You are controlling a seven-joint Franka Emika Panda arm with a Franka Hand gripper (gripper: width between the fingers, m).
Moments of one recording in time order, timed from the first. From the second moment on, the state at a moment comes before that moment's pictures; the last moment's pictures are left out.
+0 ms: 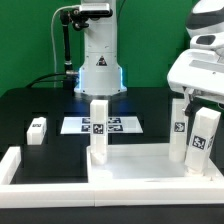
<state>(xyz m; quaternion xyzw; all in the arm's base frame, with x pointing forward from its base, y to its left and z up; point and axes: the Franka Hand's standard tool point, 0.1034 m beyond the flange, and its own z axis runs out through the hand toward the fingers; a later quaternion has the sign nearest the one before) 0.641 0.131 0.122 0.86 -0.31 0.36 0.18</state>
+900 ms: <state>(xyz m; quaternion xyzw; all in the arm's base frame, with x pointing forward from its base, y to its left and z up) 0.664 0.089 0.200 0.91 -0.34 0.23 0.09</state>
